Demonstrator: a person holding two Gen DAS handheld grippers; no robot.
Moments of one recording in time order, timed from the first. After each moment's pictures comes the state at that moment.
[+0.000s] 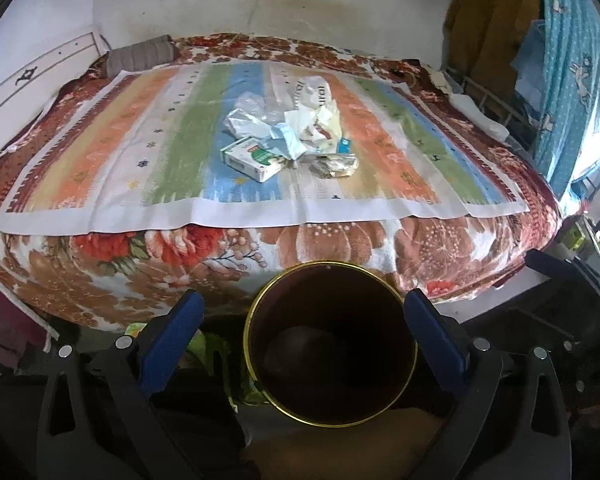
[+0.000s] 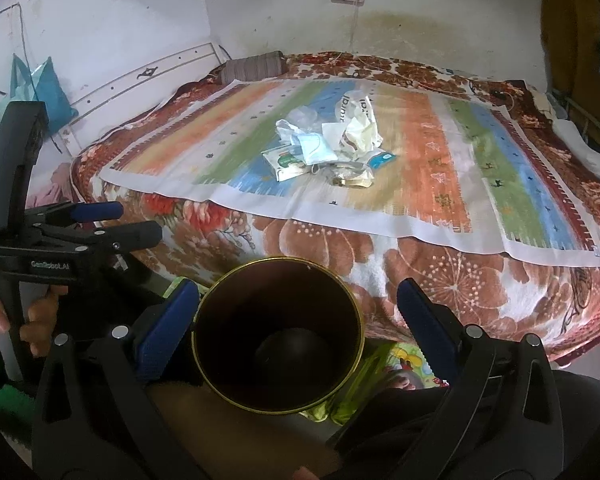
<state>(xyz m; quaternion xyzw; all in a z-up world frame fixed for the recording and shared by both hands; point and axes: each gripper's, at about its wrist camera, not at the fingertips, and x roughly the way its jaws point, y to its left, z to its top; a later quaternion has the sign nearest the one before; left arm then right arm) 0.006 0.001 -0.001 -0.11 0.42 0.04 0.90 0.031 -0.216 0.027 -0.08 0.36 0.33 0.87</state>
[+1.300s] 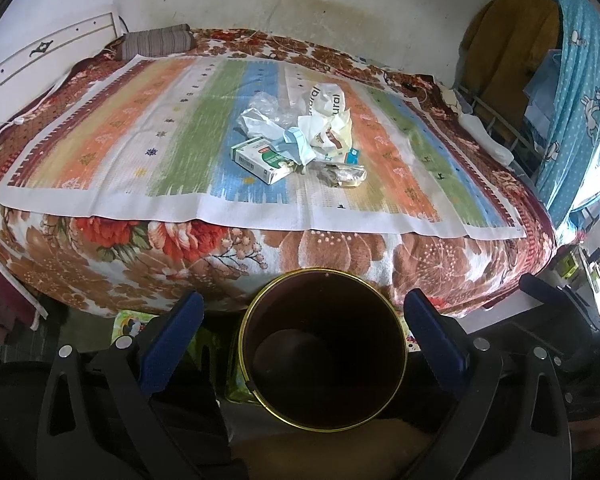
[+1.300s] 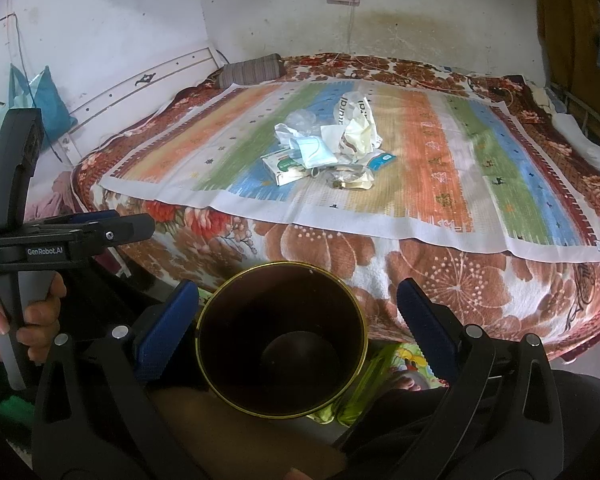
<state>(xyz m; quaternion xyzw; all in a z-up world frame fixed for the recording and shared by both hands) 0.007 0.013 0.003 -0.15 0.41 0.04 0.90 0.035 -0.215 0.029 -0.08 0.37 0.33 0.87</state>
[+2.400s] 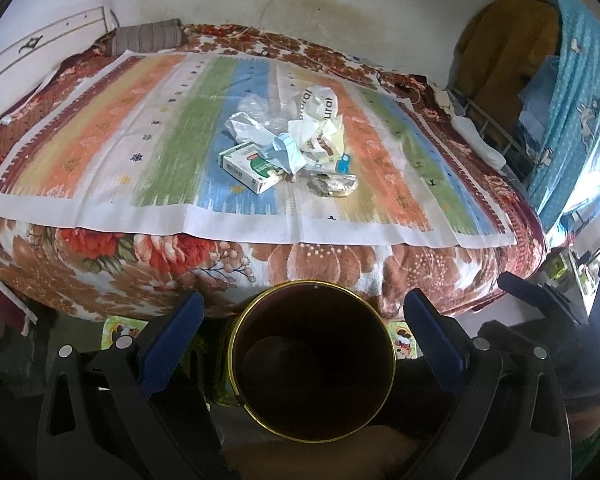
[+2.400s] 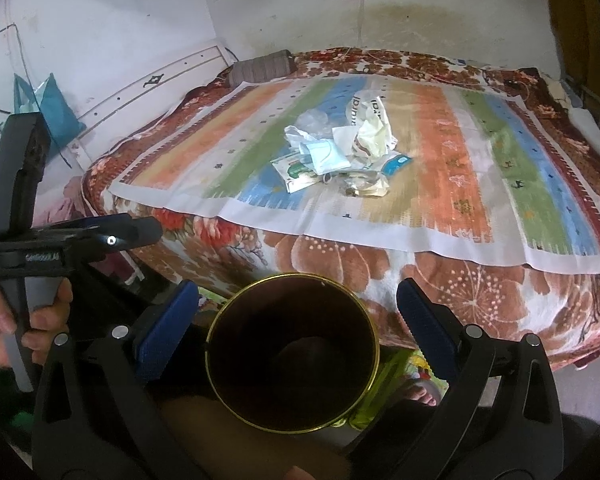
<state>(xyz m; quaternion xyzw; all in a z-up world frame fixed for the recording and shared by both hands) 0.029 0.026 0.008 -0.18 0.41 0.02 0.89 0.064 -0.201 0.035 -0.06 0.38 0.36 0.85</state>
